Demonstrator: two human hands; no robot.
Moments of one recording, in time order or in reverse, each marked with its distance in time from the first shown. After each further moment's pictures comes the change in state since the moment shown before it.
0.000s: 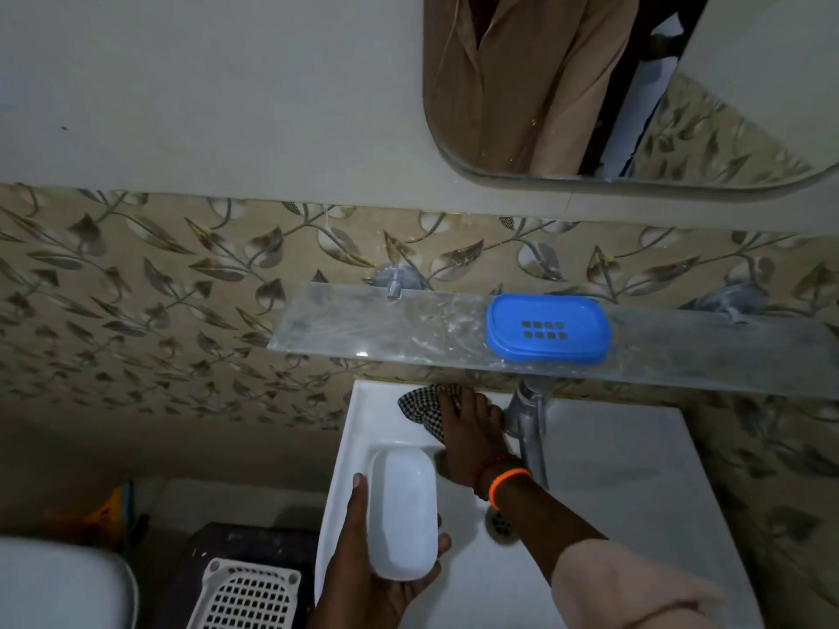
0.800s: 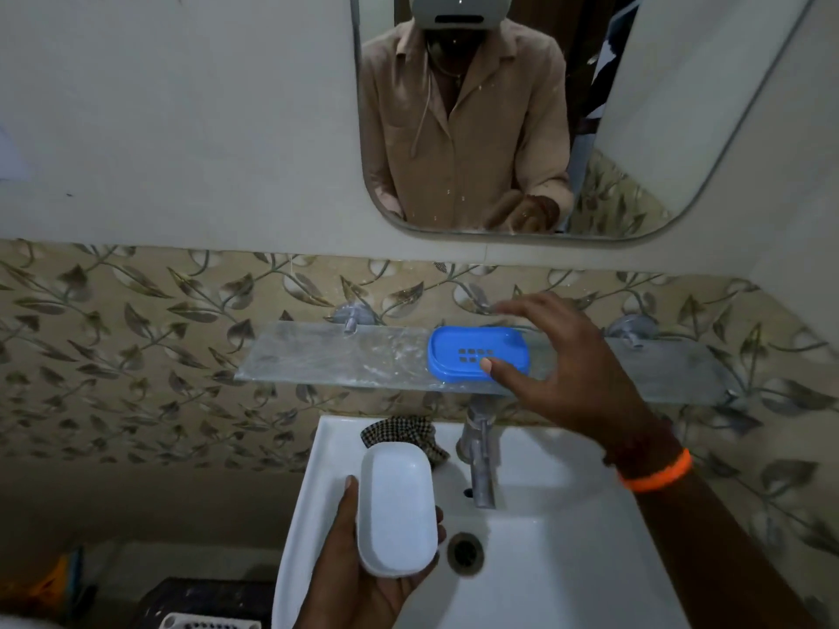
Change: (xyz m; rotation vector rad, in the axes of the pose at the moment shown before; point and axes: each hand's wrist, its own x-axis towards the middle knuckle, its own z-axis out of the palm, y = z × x) left_hand -0.031 -0.031 0.021 0.066 -0.226 0.058; right_hand -0.111 0.076 -0.246 0.363 0.608 -0.266
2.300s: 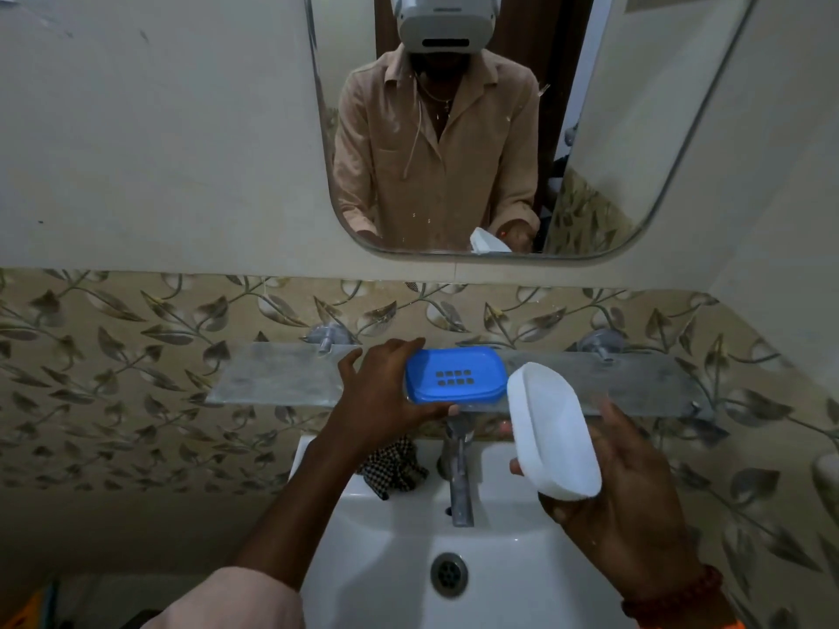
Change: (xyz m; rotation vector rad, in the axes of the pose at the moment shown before) left_hand 0.068 0.071 0.118 1.949 0.018 1.243; right_hand -0.092 0.004 -0.007 1.613 0.045 0.903
